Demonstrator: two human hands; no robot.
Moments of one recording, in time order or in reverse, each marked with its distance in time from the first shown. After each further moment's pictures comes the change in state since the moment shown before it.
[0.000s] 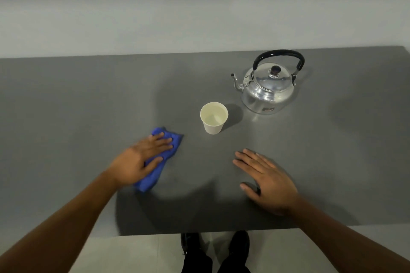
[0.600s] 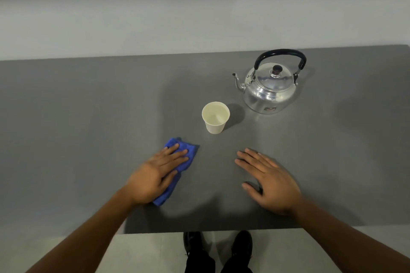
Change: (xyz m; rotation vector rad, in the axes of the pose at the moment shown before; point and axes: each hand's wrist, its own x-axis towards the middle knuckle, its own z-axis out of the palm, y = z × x) left_hand -0.010 0.042 0.035 0.028 0.058 0.017; right_hand 0.000 0.001 0.000 0.005 0.022 -0.020
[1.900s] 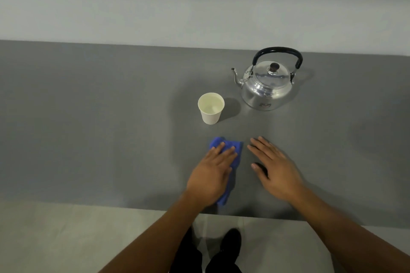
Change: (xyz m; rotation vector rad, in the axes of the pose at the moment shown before) left_hand 0.074 0.150 0.090 -0.070 0.160 -0.173; right_hand -0.015 0.045 -0.006 -0.006 0.165 0.028
